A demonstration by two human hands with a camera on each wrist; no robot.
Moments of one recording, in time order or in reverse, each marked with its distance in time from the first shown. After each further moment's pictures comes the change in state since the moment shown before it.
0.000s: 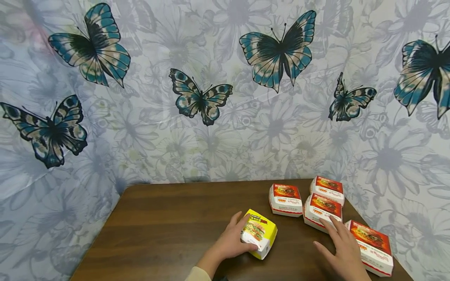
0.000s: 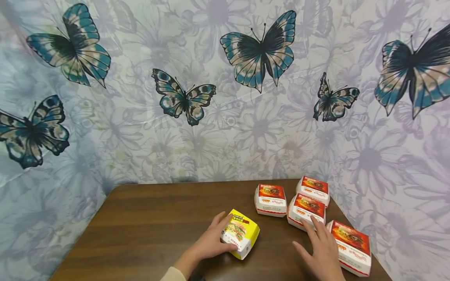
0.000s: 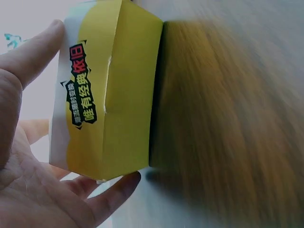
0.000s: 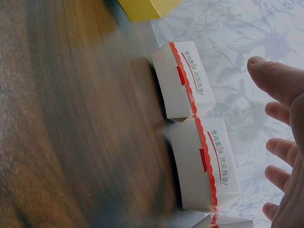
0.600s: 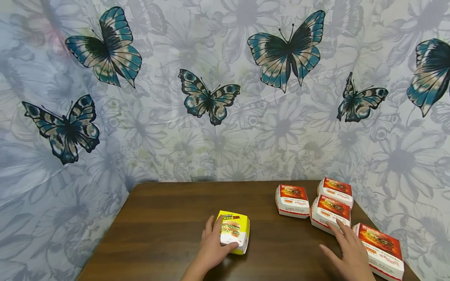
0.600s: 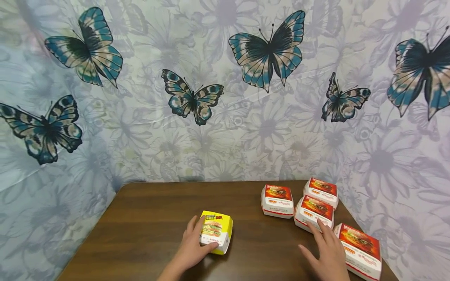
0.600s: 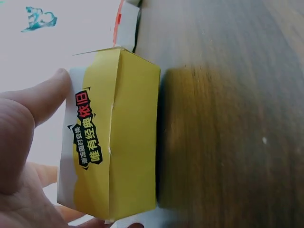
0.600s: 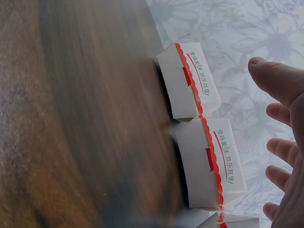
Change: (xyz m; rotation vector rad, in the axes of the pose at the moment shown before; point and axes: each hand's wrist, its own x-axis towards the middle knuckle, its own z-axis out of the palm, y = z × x) left_hand -0.059 -0.025 -0.026 0.067 0.360 -0.180; right_hand -0.005 0.000 0.005 0.012 -0.002 -0.011
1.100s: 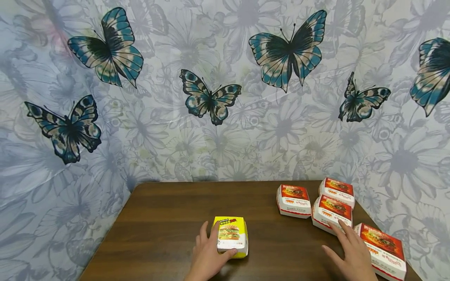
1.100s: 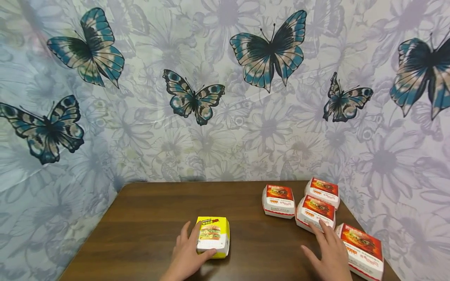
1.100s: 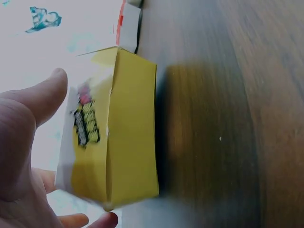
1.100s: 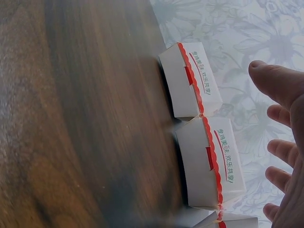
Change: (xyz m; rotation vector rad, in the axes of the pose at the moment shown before) left_hand -0.020 -0.002 -0.008 0.177 0.051 -0.063; right_hand 0.000 0.002 -0.001 -0.016 -0.010 0.001
